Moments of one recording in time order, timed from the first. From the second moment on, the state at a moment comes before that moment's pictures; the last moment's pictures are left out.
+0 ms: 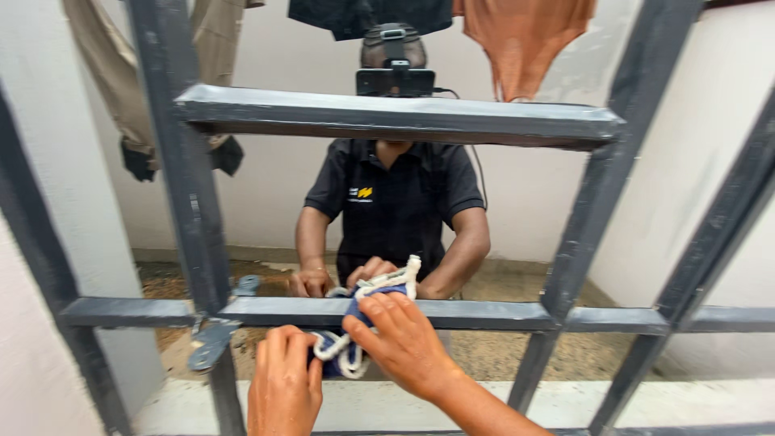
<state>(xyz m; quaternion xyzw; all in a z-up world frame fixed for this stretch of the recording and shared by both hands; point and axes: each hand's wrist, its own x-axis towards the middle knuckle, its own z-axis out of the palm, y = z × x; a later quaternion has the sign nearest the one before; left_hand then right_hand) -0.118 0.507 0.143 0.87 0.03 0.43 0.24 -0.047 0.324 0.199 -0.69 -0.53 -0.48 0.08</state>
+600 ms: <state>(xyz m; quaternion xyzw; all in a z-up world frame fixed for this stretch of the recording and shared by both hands) -0.101 0.350 0.157 0.77 -0.22 0.56 0.23 -0.054 0.105 0.179 -0.82 -0.31 -0.45 0.18</state>
